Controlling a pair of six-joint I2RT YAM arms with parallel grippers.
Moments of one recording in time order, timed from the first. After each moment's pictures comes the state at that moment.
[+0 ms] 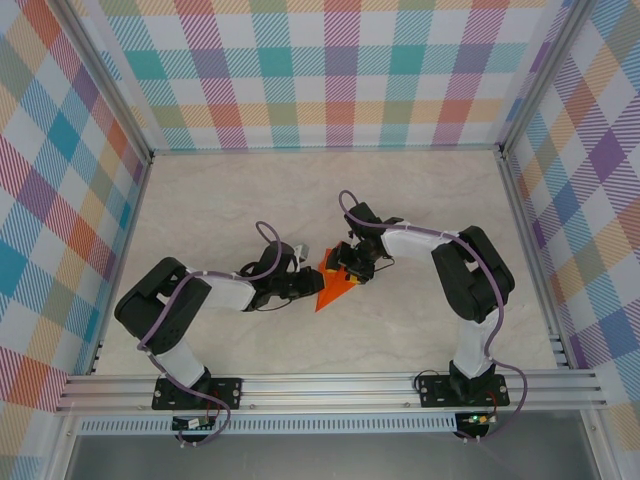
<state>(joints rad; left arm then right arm) -0.64 1.68 0.61 0.33 0.40 -0.84 0.60 1.91 1.16 -0.50 -0.40 0.86</state>
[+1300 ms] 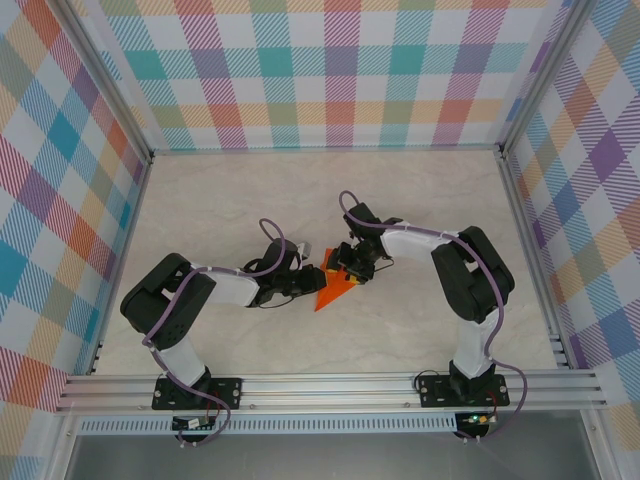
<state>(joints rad) -0.64 1.71 0.65 0.31 0.38 -0.83 0.60 1.91 1.16 -0.51 -0.38 0.89</state>
